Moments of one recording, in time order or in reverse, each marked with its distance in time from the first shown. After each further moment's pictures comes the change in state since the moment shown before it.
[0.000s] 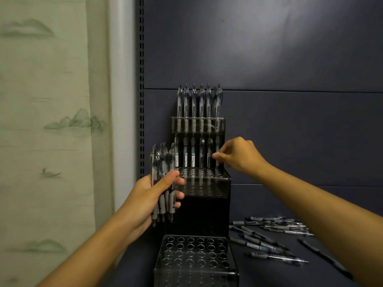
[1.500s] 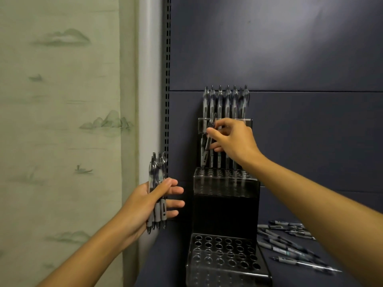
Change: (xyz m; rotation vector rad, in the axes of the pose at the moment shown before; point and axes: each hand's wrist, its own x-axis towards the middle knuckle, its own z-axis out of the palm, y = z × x) left_hand -0.016 0.005 -0.061 0.060 0.072 -0.040; right_hand 0.012 -0.081 0.028 0.471 0.138 -0.108
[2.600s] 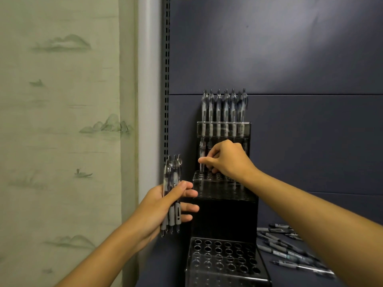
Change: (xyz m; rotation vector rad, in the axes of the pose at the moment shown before) left_hand 0.002 -0.003 0.019 -0.011 -0.115 0.020; right_hand -0.012 0.016 0.013 -0.373 -0.196 0.033
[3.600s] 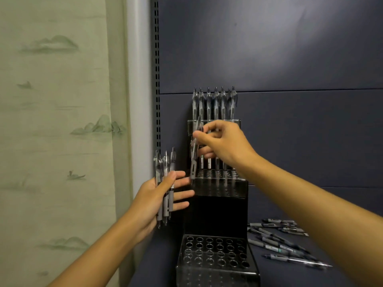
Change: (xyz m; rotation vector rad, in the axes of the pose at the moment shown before) left_hand 0.013 0.002 0.012 -0.016 0.041 0.053; right_hand -0.024 -0.034 -0.039 0.631 0.051 0.023
